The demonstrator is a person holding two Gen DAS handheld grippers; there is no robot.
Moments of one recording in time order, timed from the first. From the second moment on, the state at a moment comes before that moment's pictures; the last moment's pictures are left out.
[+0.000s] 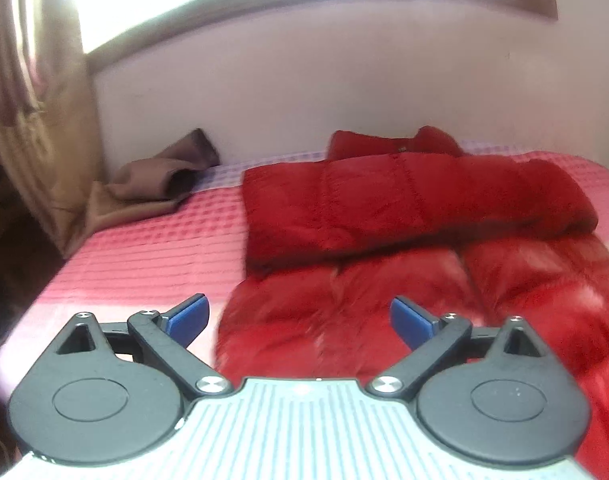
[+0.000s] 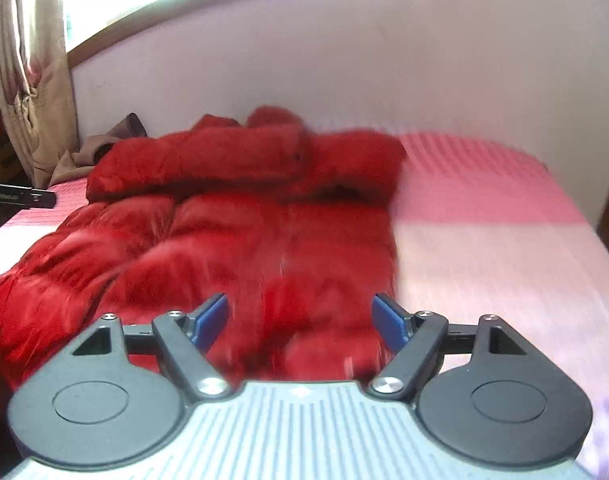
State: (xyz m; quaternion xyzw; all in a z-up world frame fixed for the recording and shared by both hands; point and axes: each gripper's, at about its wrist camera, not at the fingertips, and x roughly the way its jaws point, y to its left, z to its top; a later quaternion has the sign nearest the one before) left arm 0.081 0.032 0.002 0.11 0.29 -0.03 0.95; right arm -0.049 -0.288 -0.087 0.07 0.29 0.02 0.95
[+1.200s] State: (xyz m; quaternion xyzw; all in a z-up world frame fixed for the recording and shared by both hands) left arm 0.033 0.152 -0.065 -0.10 0.40 -0.16 0.90; right arm -0.092 -0.315 -0.138 0.21 0.31 0.09 0.92
